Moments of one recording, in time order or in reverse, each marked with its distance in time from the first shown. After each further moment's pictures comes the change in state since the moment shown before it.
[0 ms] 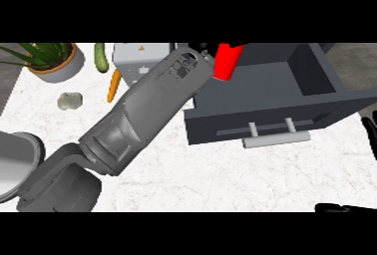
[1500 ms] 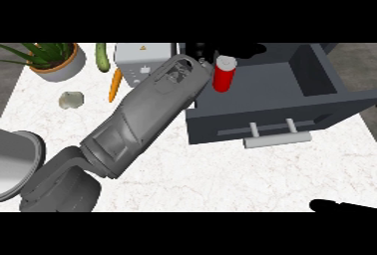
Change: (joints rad) left arm 0.041 0.000 -0.050 -0.015 0.192 0.145 -0.086; right arm -0.064 -0.111 0.072 -0.101 0.268 0.005 -0.061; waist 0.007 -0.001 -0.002
